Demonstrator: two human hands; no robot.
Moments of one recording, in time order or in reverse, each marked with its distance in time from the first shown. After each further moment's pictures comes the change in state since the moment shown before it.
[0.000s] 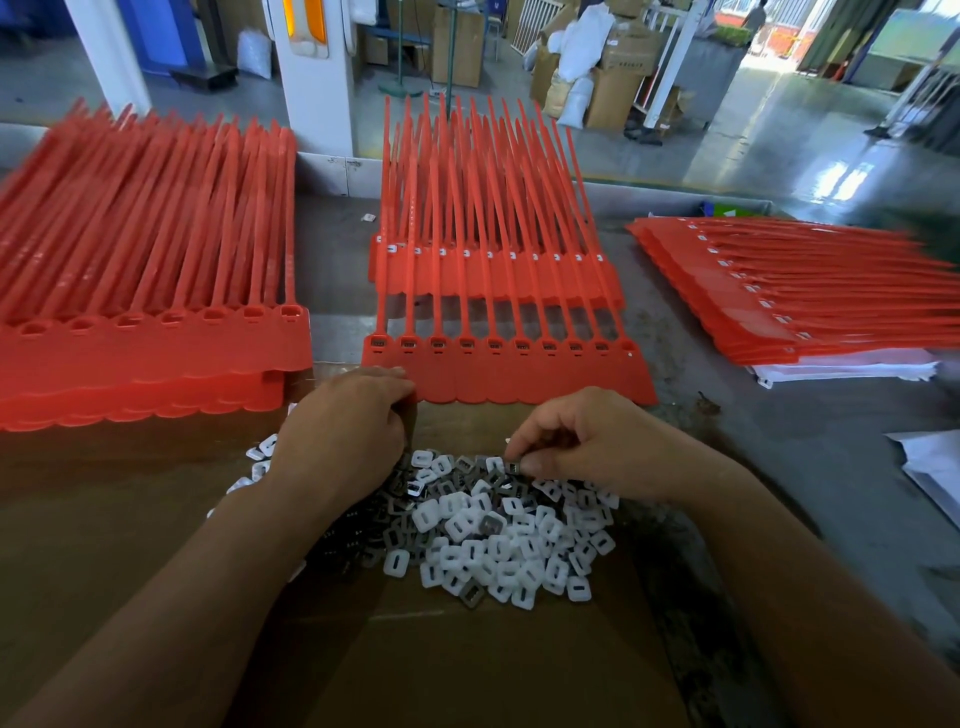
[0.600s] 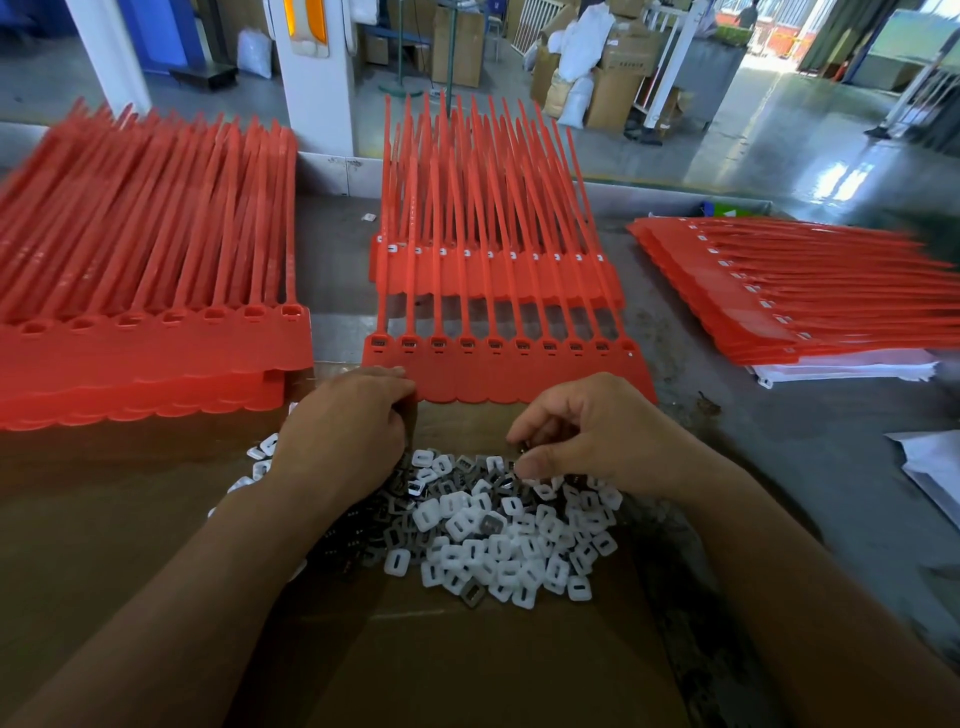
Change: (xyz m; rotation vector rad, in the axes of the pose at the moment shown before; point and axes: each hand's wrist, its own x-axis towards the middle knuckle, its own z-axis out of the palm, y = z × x) left_hand 0.000 -0.001 0.001 -0.002 -0.003 -0.007; right_hand 0.001 -0.002 0.002 0.157 0.125 -0.017
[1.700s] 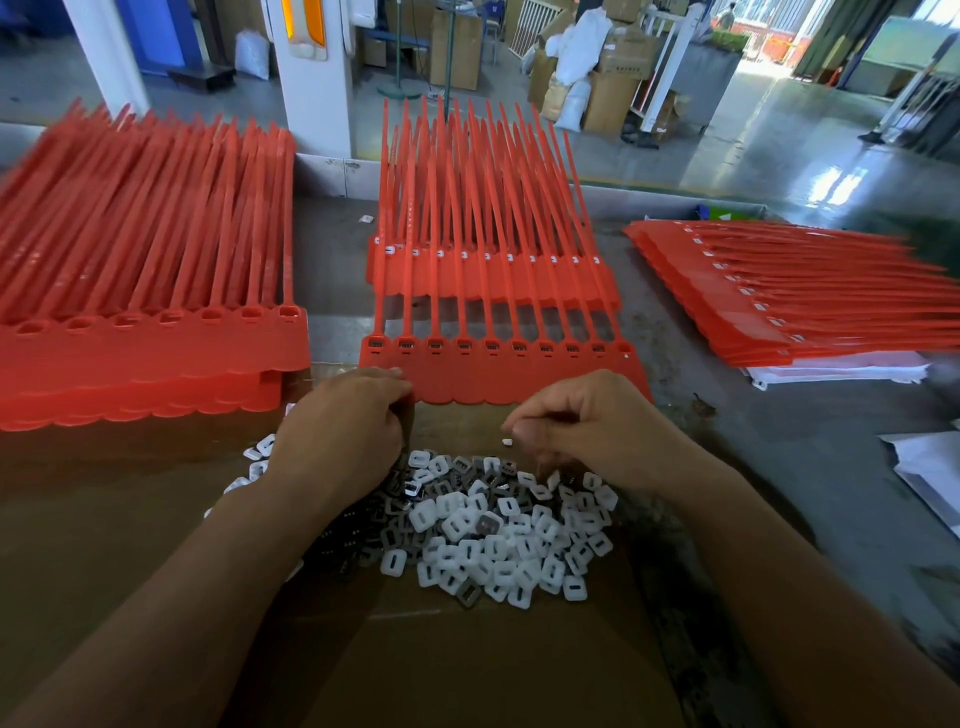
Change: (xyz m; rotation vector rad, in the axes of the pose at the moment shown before) left_hand 0.000 0.001 -0.001 0.009 -0.012 -0.004; right_hand 0.001 0.005 0.002 0.016 0.082 -0.013
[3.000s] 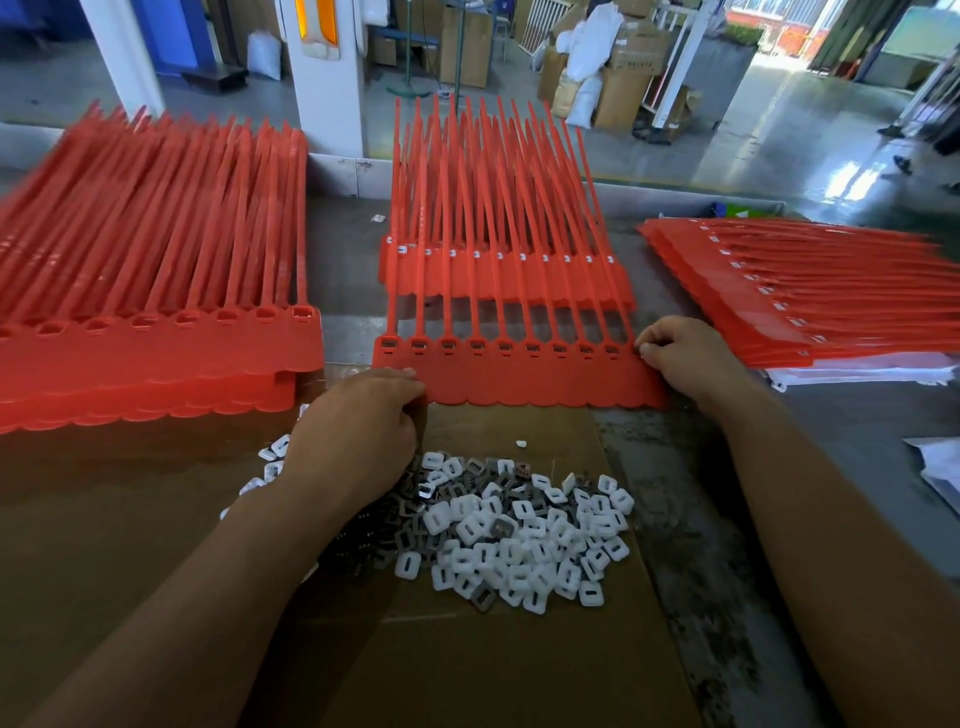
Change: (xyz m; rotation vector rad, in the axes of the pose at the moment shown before) left_hand -0.001 -0.001 0.000 -0.027 0.021 0.003; right_hand 0.049 0.079 -0.068 -0.288 0.466 0.400
